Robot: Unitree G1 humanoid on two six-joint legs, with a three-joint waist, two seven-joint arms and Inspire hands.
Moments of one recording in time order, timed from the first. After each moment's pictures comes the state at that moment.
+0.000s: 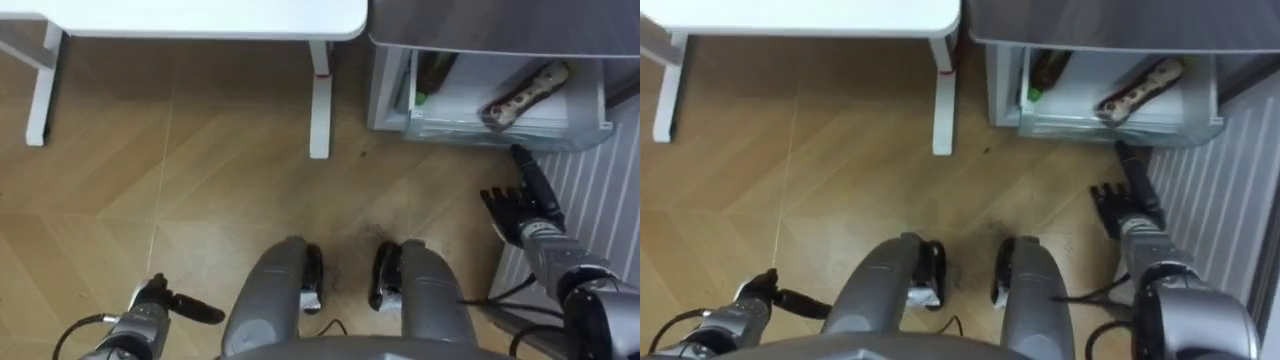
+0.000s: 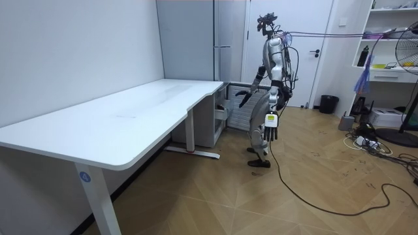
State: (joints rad) left arm -0.05 0.27 -0.09 1.22 0.07 0.12 0.13; right arm -0.40 -0.39 -0.14 1.34 1.53 0.04 0.13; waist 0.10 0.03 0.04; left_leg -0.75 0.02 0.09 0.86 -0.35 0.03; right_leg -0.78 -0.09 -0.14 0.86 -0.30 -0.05
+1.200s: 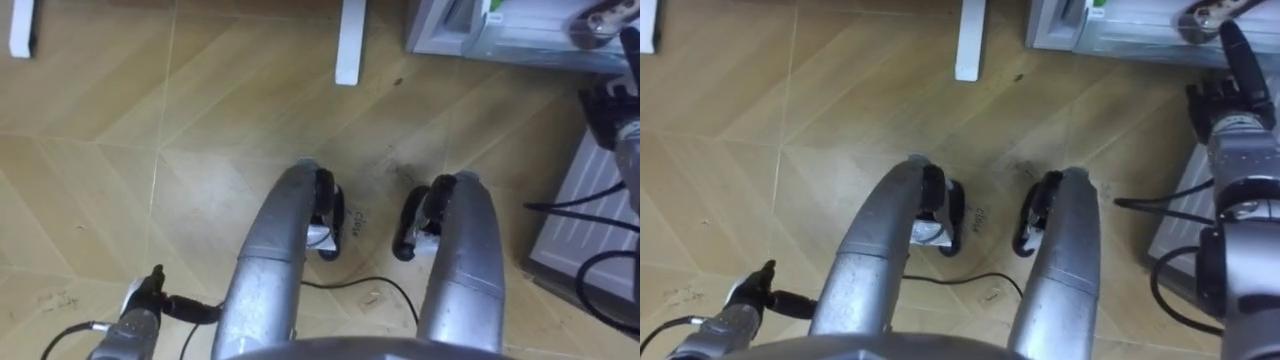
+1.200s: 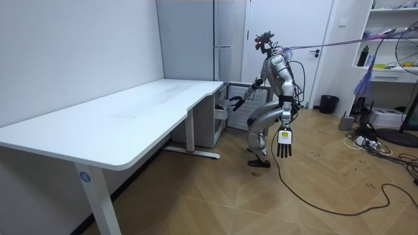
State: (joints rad) left arm 0.09 0.35 -0.22 1.01 -0.11 0.06 0.12; right arm -0.59 -0.60 -0.07 1.21 1.61 -0.01 -0.04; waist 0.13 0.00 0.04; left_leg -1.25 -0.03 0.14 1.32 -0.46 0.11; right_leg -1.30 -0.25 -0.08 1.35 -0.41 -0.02
